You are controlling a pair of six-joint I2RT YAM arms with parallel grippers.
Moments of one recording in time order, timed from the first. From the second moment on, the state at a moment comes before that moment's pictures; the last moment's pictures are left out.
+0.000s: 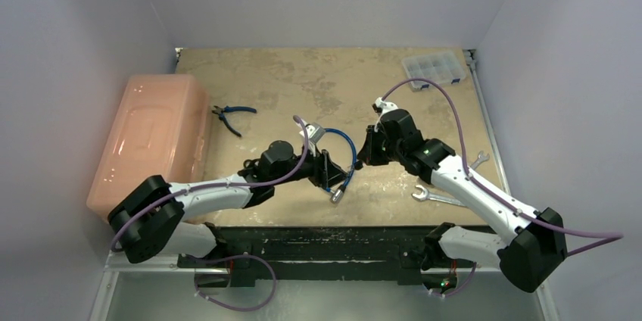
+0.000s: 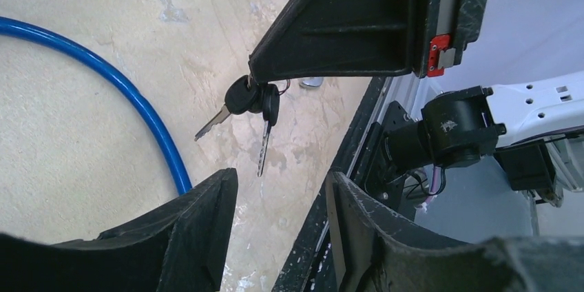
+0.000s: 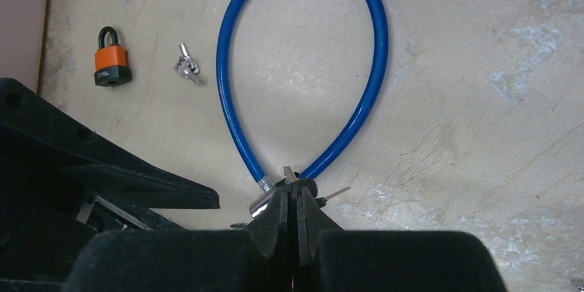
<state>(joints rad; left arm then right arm) -0.87 1.32 0.54 0.57 0.30 -0.59 0.62 1.14 0.88 -0.48 -0.04 0.52</state>
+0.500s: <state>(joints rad) -0.89 1.43 0.55 0.62 0.30 -0.59 0.62 1.11 0.88 -0.48 -0.07 0.52</state>
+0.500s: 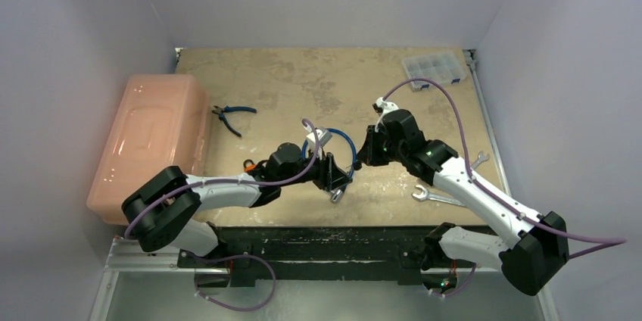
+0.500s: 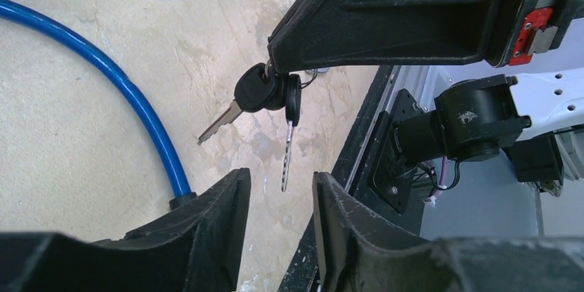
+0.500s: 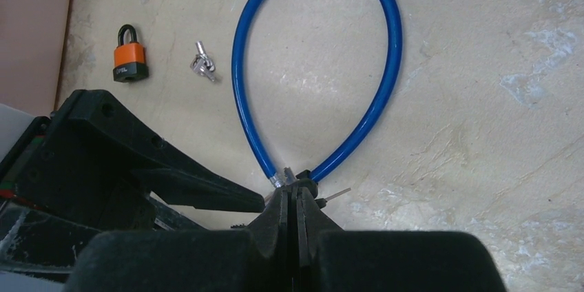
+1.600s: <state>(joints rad) -0.90 1.30 0.75 0.16 0.28 -0.54 0.61 0.94 0.86 -0.40 -0.11 0.49</state>
